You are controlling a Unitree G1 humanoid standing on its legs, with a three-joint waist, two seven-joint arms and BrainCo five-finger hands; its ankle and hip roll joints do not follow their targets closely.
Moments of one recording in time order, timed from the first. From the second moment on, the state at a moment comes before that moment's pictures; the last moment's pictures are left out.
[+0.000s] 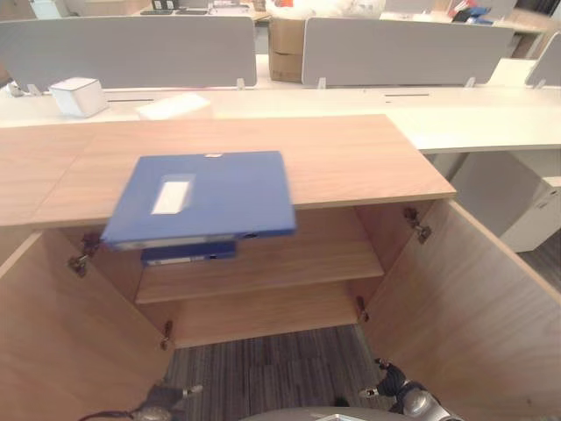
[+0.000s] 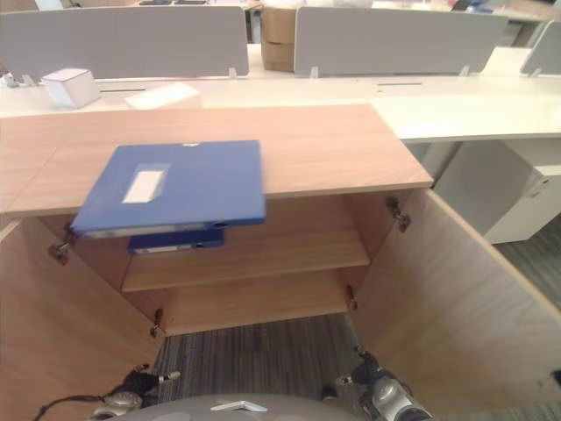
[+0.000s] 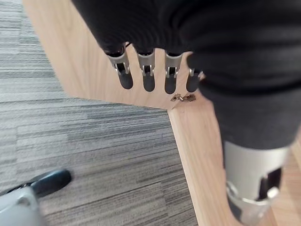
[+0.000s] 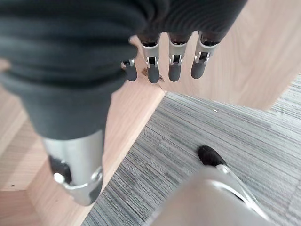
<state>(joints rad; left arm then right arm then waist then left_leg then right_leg) -0.03 0.25 -0.20 1.30 -0.19 -0.08 -0.05 -0.03 -0.27 0.49 1.06 -0.11 -0.05 0.06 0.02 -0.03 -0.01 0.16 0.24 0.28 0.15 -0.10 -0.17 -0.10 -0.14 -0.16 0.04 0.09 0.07</state>
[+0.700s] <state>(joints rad) 0.31 0.43 0.01 0.58 0.25 -0.12 0.23 0.11 -0.33 0.35 1.02 -0.14 -0.09 -0.01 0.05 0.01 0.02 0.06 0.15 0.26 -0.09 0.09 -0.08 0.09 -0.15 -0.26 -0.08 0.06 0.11</state>
